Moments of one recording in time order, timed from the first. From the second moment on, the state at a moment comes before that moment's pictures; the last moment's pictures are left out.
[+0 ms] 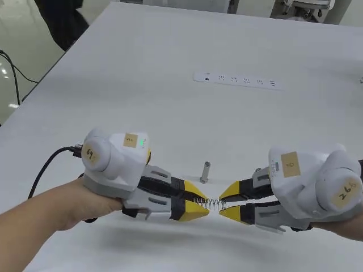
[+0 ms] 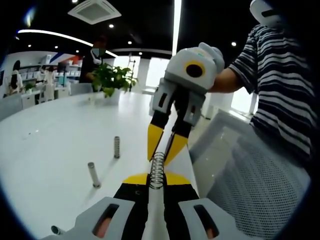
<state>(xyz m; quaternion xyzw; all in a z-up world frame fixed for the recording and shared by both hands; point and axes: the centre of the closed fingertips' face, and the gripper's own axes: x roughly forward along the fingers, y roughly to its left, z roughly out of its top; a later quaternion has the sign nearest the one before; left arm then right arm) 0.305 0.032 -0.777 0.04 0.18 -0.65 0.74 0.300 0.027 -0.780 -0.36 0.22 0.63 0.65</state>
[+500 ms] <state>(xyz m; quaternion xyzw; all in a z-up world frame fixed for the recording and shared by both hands) 0.303 0.033 -0.783 0.06 0.19 -0.65 0.74 0.298 0.041 -0.754 -0.34 0.19 0.65 0.65</state>
